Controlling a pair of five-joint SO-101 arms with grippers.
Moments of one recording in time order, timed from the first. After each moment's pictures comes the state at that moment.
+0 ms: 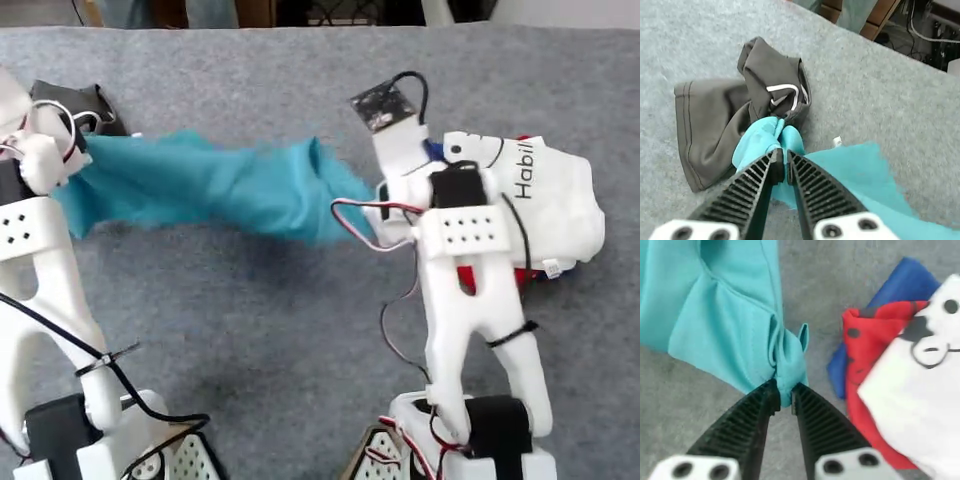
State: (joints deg) left arm -22.6 -19.7 4.5 63.2 8.9; right arm -6.8 -17.8 21.3 76.8 21.0
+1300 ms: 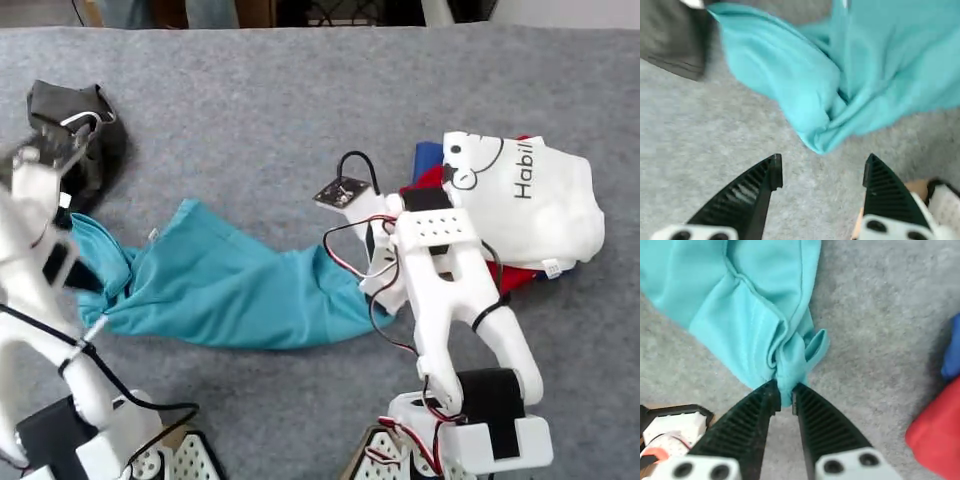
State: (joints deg) left arm -32.1 -19.8 7.6 97.0 -46.1; right arm -7.4 -10.8 34.2 81.9 38.1
